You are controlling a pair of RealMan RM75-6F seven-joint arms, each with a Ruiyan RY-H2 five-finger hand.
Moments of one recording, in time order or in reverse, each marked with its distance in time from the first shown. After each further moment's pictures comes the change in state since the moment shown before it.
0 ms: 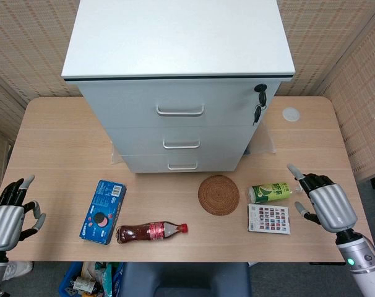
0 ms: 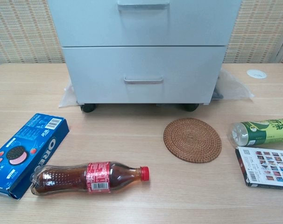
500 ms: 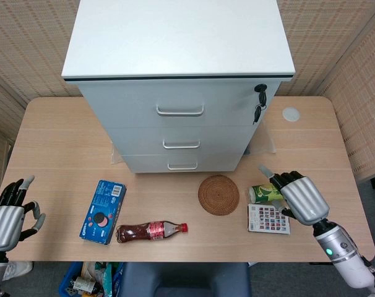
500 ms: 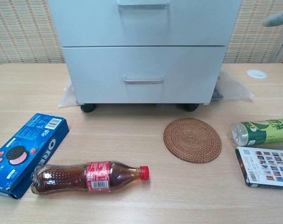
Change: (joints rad) left arm 0.000 -0.004 -0.001 0.000 0.006 0.011 0.009; right arm 0.117 -0.002 0.026 -0.072 -0.013 -0.125 -0.072
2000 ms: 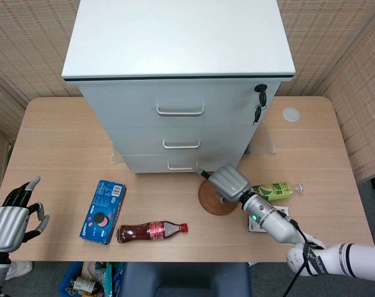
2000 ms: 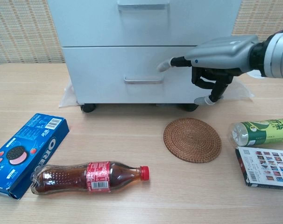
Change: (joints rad) left arm -0.006 0.022 0.016 -0.039 0.022 -0.010 0.023; right arm 0.522 -0.227 0.067 0.010 0.629 -0.448 -0.446
